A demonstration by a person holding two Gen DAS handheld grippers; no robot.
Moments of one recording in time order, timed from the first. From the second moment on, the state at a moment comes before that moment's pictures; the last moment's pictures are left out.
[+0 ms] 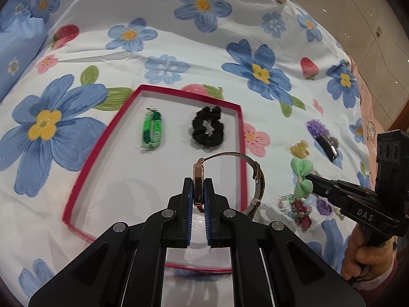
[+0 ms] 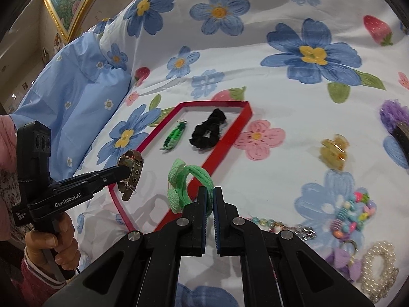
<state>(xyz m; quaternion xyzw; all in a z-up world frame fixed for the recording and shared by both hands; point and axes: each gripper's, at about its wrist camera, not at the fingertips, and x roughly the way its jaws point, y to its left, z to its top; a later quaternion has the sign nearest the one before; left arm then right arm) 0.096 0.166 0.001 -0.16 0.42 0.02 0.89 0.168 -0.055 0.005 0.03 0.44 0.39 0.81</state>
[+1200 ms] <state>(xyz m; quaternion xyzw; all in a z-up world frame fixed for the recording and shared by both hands) 0.168 0.229 -0.069 -0.10 0.50 0.09 0.85 0.220 0.089 -0.049 -0.14 0.47 0.37 0.79</state>
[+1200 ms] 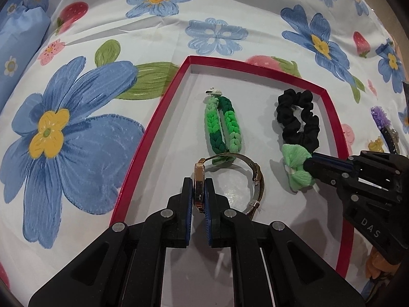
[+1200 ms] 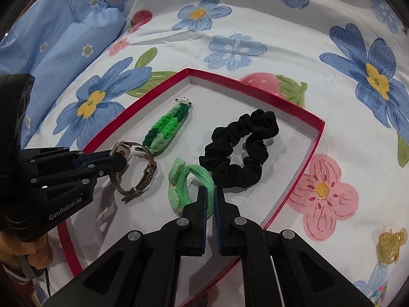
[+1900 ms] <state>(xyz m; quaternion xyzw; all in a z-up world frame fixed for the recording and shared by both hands) 0.145 0.230 -0.045 -0.12 0.47 0.11 0.87 0.214 0.077 -0.032 -0.11 0.46 0.39 0.79</state>
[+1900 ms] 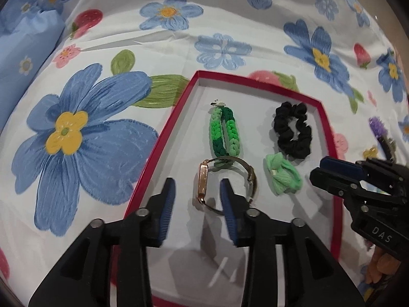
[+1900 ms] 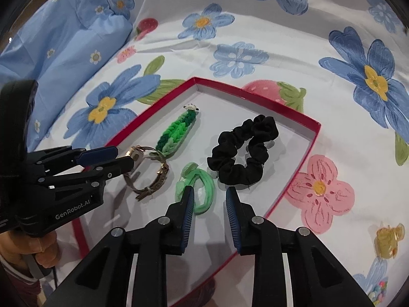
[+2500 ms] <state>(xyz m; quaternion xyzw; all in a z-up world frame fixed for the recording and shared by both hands) 0.086 0.184 -0.014 -0.20 0.42 0.07 0.88 0.176 -0.031 0.008 0.01 0.42 0.37 0.83</state>
